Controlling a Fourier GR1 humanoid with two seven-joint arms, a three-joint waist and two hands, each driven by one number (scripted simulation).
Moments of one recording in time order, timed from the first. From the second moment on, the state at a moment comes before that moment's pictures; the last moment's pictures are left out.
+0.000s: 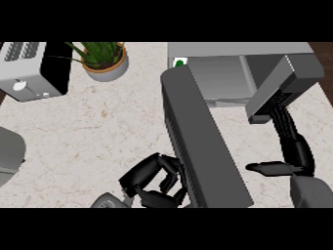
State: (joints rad) left arm -0.16 0.00 -0.50 -1.29 -0.18 -0.26 -0.24; right arm -0.24 -0.22 -0.15 -0.85 0.00 0.20 -0.84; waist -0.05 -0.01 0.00
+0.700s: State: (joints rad) left arm -0.41 0.01 -0.91 -1.10 0.10 0.22 -0.21; right arm -0.02 -0.30 -0.18 -1.34 -0.20 0.37 -0.61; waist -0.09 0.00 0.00
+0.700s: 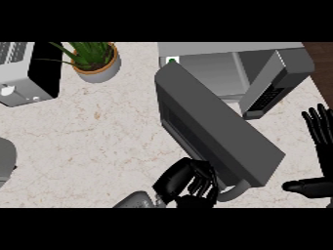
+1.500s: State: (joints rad) left arm -0.65 0.01 -0.95 -1.03 0.43 0.53 -0.30; right arm -0.05 -0.41 -0.14 -1.53 -0.36 0.58 -0.46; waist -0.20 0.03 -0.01
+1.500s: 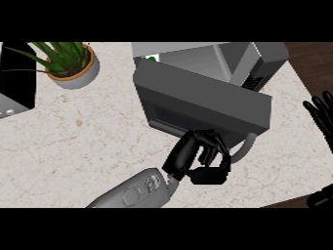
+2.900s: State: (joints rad) left arm -0.89 0.00 -0.76 -0.84 0.81 0.59 -0.47; right arm -0.12 -0.49 -0.14 -1.65 -0.59 0.66 -0.31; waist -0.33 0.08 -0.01
